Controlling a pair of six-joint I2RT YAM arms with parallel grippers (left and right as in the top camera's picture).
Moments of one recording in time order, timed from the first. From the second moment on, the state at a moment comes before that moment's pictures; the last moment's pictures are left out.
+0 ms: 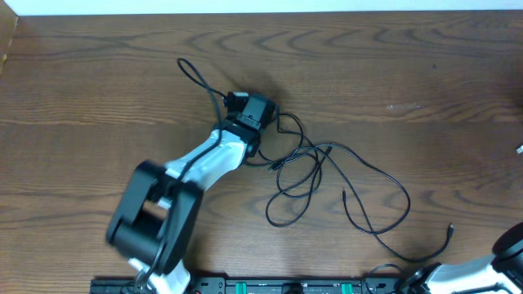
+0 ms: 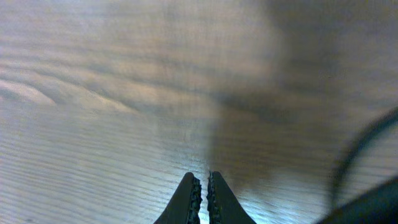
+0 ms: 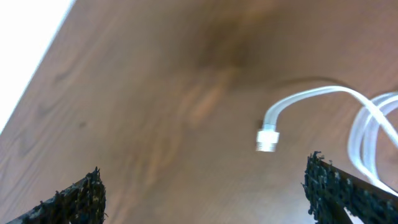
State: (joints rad) left arm -0.48 1.83 1.05 -0.40 -0.47 -0.46; right arm -0.81 1.76 1.43 -0.61 -0.33 0.21
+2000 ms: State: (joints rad) left arm -0.12 0.94 1.05 -0.92 -0.84 -0.54; right arm 0.82 1.62 1.18 -0.27 -0.37 0.13
